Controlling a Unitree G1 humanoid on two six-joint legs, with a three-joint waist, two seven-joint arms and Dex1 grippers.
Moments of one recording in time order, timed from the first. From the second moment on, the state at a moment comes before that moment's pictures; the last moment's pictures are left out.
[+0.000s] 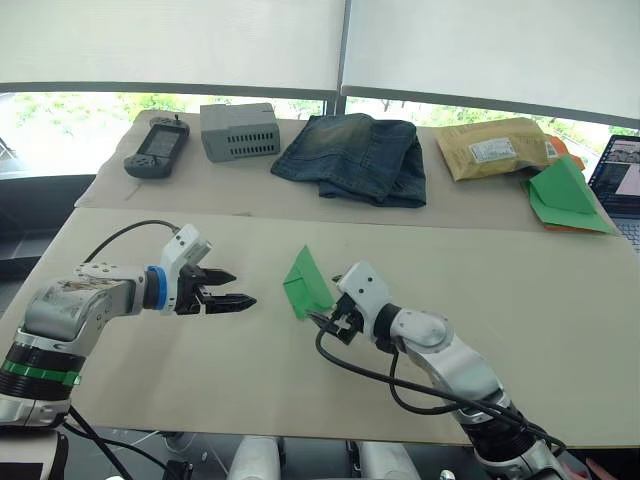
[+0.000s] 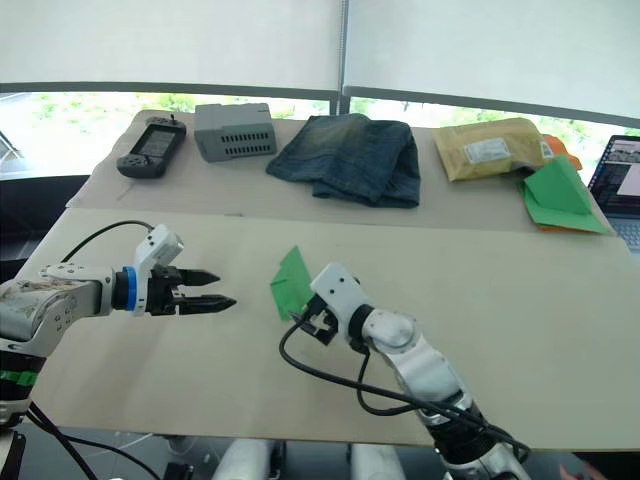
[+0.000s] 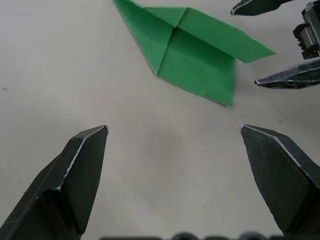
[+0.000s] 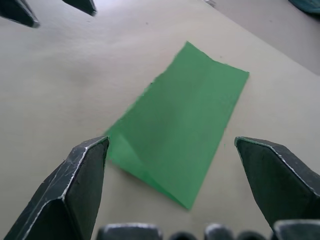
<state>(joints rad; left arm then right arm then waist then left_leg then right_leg) -0.41 0.93 -0.07 -0.06 -0.62 0.88 -0.99 -0.29 -0.30 0.40 -0.36 0.05 0.65 0.43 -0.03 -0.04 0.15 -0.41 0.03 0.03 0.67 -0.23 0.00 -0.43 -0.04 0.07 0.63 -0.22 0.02</state>
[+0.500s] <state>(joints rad) -0.38 0.89 -0.06 -0.05 -0.53 0.84 -0.97 -0.33 -0.34 0.42 -0.30 0.01 0.52 0.51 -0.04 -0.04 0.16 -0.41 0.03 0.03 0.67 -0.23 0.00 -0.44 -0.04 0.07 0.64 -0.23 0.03</state>
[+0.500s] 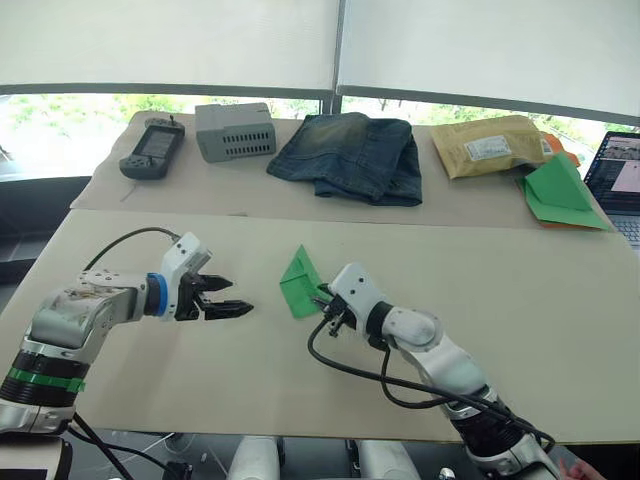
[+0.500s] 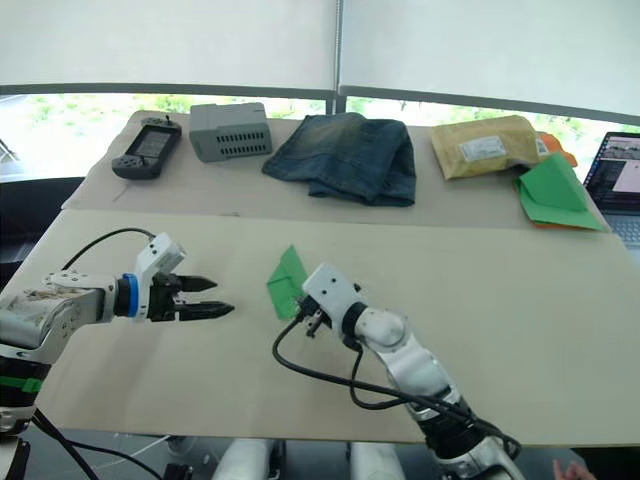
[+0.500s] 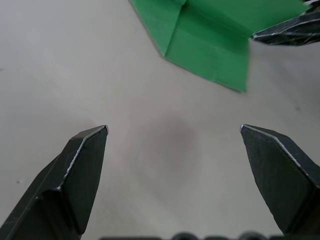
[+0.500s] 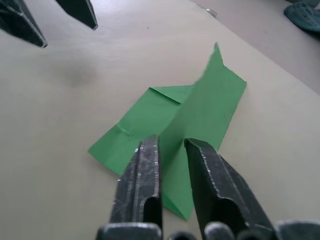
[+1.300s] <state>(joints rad) -0.31 0.88 -0.05 -0.08 -0.51 0.72 -1.15 -0.70 -0.67 0.39 0.47 -0.02 -0.67 1.26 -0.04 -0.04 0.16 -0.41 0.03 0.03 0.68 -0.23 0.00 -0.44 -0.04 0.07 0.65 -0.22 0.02</state>
